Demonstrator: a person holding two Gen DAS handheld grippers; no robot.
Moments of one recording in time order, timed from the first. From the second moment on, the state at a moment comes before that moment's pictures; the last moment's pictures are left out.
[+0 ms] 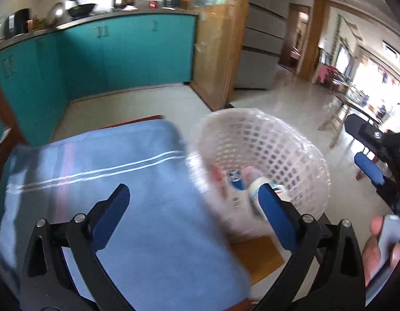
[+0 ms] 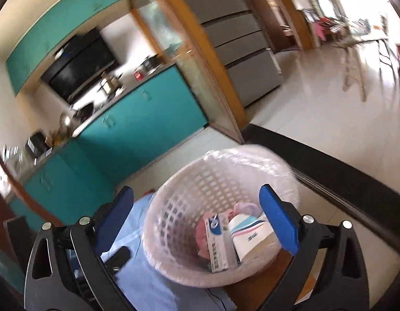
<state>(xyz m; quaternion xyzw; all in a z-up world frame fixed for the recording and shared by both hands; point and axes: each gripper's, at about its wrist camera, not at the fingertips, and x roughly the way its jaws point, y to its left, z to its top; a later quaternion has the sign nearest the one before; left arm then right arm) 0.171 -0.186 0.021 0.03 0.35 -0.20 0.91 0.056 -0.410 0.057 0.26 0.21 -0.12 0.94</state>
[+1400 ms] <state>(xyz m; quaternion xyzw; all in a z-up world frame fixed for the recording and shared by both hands) 0.116 -0.008 0.030 -0.05 0.33 -0.03 0.94 0.073 -0.236 0.032 0.05 0.31 0.01 0.95</state>
